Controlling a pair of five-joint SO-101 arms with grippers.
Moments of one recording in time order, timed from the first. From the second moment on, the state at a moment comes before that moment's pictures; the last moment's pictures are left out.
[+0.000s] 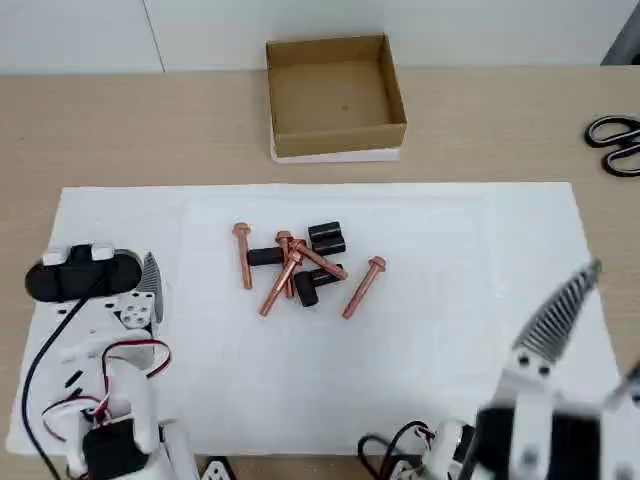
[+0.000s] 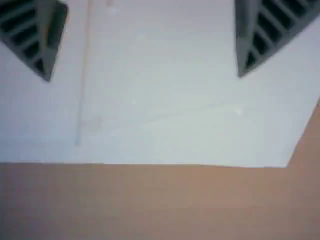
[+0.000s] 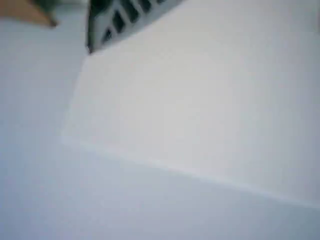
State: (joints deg) left arm -21.8 -102.1 77.1 57.1 -7.5; right arm 20.7 -104.4 37.7 51.3 13.1
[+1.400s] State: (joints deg) left arm -15.2 -37.5 15.3 83.9 -2.6; right arm 16.8 -45.8 20.2 59.1 11.4
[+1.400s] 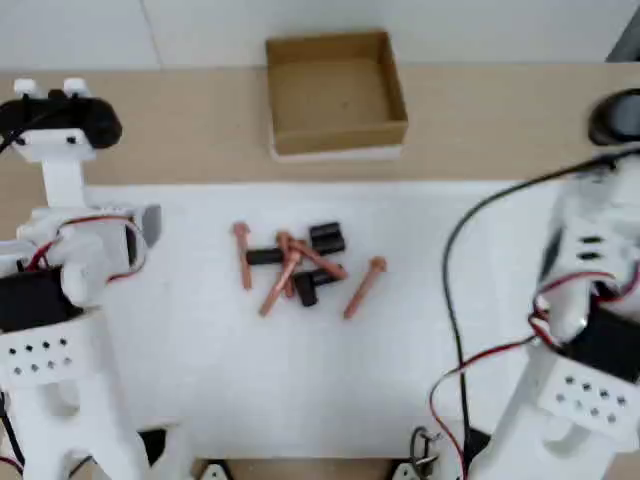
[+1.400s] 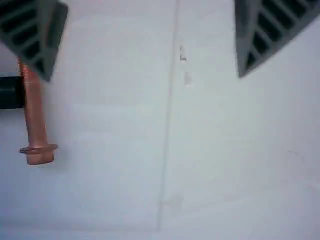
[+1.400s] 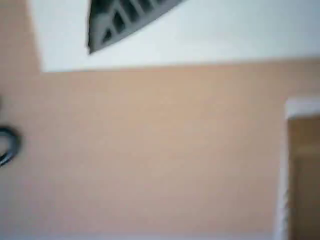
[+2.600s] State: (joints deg) left arm -3.4 -17.8 35.7 58.2 7.4; right arm -4.6 -28.5 23.5 67.6 11.1
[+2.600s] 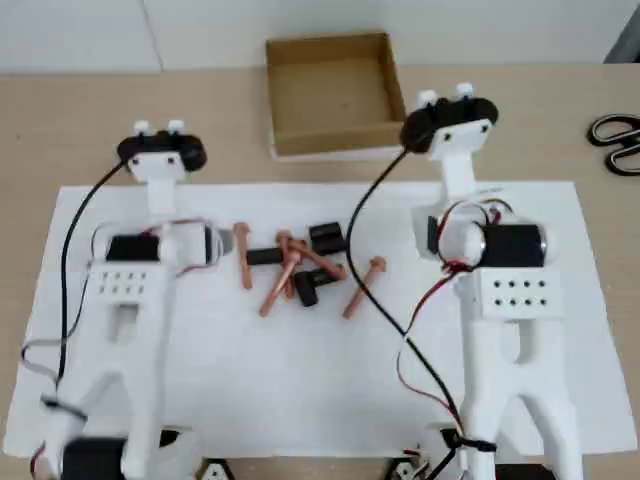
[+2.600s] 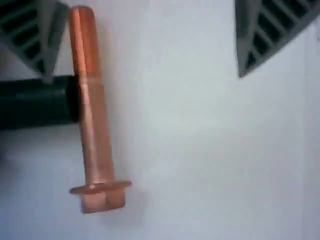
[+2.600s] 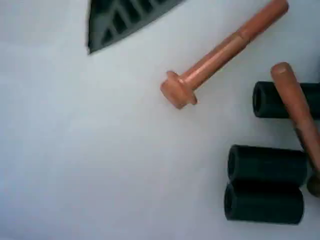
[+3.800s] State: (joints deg) left arm -0.9 17.2 0.3 74.9 15.6; right arm -7.4 -28.3 27.3 64.2 10.6
